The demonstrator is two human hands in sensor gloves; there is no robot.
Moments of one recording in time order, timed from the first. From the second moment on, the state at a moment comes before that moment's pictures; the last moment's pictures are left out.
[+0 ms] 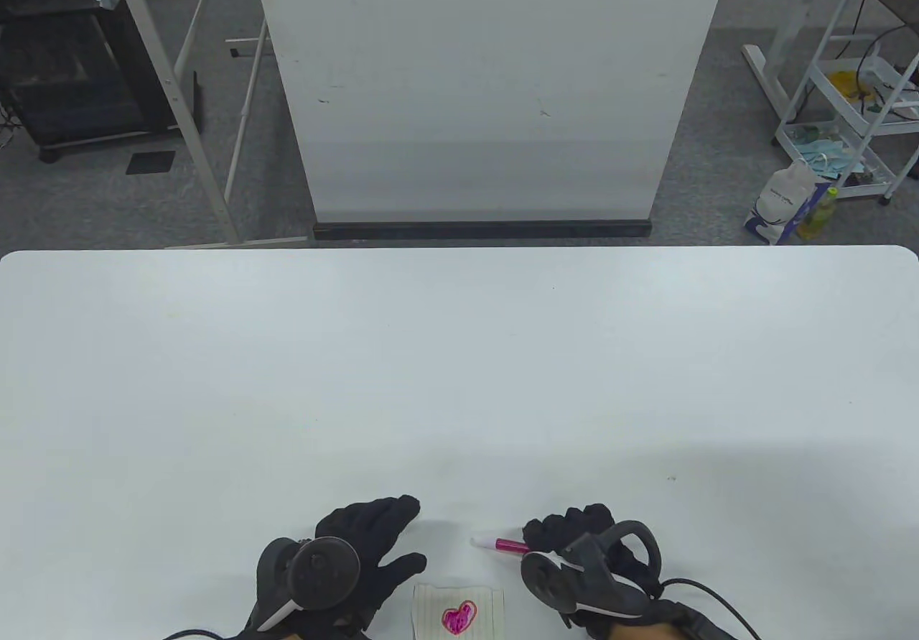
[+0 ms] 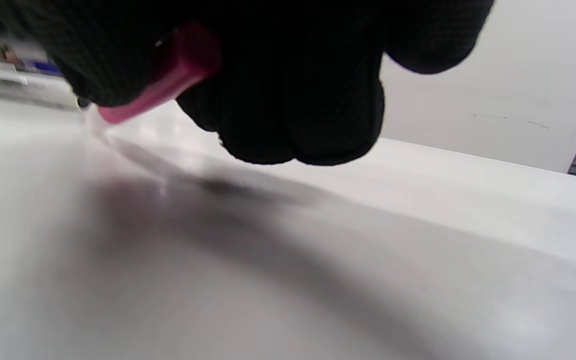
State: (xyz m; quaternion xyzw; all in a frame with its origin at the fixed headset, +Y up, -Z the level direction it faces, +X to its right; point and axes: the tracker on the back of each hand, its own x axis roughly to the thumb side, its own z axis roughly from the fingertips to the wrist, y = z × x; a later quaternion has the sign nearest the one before) left_hand -0.189 -0.736 -0.225 0.03 -0.21 0.26 0.94; right_hand 0.094 -0.746 -0.225 -0.24 0.02 -0.97 0.08
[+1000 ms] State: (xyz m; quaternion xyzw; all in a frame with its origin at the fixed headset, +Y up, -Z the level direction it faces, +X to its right) left_hand -0.200 -0.724 -0.227 0.03 -0.15 0.10 0.98; right_hand 0.117 -0.741 -0.235 -0.16 -0.02 -0.98 0.05
